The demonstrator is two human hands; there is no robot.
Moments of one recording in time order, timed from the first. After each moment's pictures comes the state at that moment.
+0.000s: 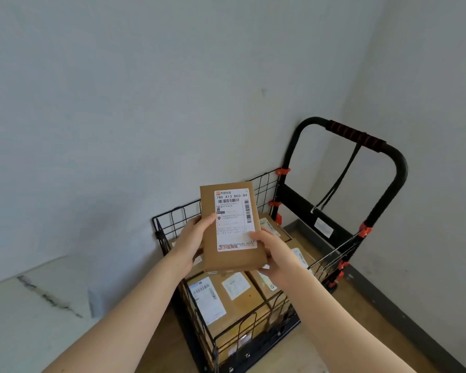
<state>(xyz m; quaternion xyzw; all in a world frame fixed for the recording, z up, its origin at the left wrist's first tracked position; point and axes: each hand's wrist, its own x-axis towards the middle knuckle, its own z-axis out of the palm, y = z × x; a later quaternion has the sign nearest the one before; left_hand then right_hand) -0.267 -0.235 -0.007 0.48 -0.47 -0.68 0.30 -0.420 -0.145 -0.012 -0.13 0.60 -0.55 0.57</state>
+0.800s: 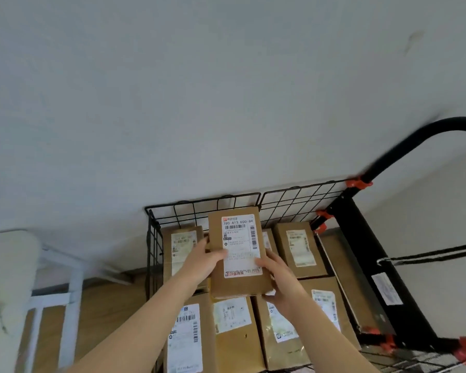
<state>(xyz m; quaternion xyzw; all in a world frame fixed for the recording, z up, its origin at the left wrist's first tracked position) -0.338 -0.384 -0.151 0.64 -0.36 -0.65 0.21 -0.513 -0.341 -0.160 -0.13 0.66 -0.32 0.67</state>
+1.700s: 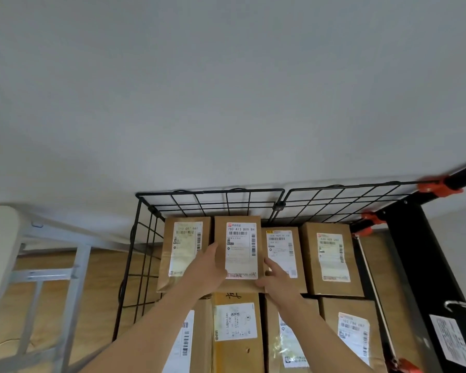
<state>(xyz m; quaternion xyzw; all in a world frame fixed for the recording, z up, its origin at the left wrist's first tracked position) -0.356 -0.412 -0.249 0.72 -0.49 -0.48 -0.04 -0.530 -0.398 -0.279 -0.24 0.67 -0.13 0.69</state>
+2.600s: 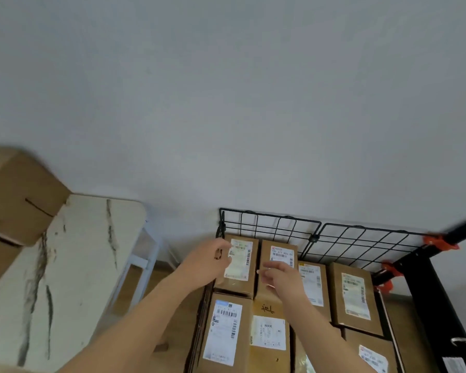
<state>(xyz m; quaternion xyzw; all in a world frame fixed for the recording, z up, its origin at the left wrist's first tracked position) -0.257 -0.324 -0.074 0.71 -0.56 -0.40 0.14 -0.436 -0.348 -0.122 -0.33 0.67 -0.23 0.62</state>
